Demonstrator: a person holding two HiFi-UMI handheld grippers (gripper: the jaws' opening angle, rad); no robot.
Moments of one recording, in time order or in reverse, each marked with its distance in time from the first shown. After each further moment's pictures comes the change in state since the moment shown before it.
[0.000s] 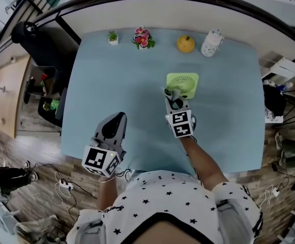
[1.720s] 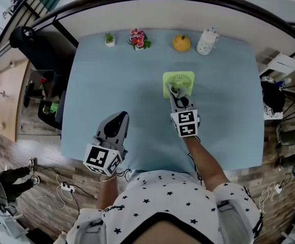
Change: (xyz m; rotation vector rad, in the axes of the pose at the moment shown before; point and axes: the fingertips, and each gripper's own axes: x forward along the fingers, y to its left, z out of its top) left arm 0.009 -0.012 0.004 0.009 0.007 -0.047; right arm -0.022 -0.031 0.012 0.040 -0.070 -0.077
